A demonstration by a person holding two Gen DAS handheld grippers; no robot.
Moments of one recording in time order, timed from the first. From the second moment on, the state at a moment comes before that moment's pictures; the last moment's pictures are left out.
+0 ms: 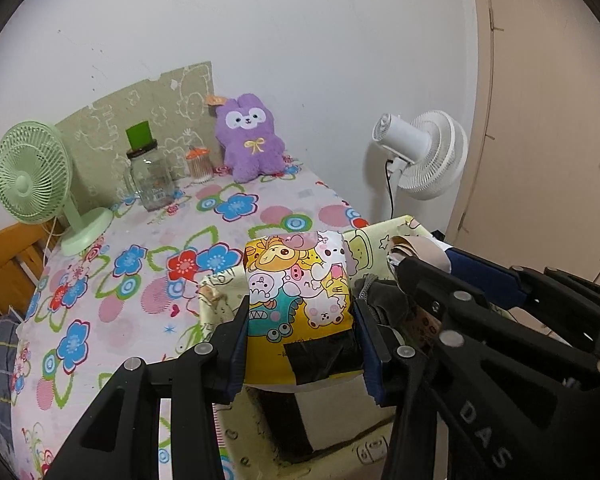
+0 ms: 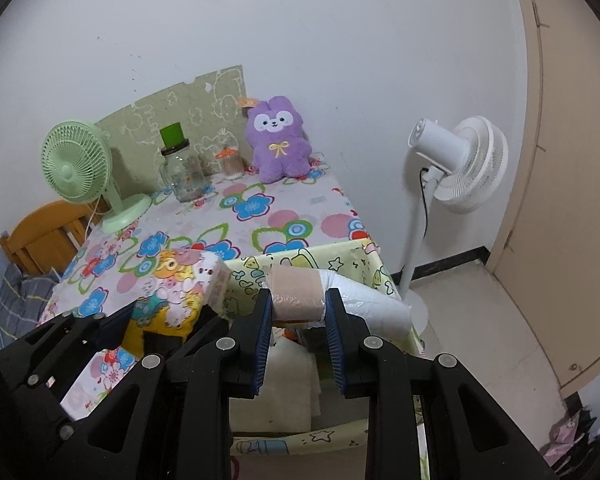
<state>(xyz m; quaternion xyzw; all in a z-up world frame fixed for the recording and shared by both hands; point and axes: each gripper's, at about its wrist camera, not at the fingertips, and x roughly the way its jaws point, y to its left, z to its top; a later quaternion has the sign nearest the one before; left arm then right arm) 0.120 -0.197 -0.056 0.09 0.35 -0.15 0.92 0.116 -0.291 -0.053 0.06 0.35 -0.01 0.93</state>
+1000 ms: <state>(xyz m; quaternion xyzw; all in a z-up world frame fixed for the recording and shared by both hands) 0.145 -0.188 -0.073 0.09 0.39 -0.16 0.90 0.159 -0.281 -0.083 0.08 0.40 0.02 0.91</state>
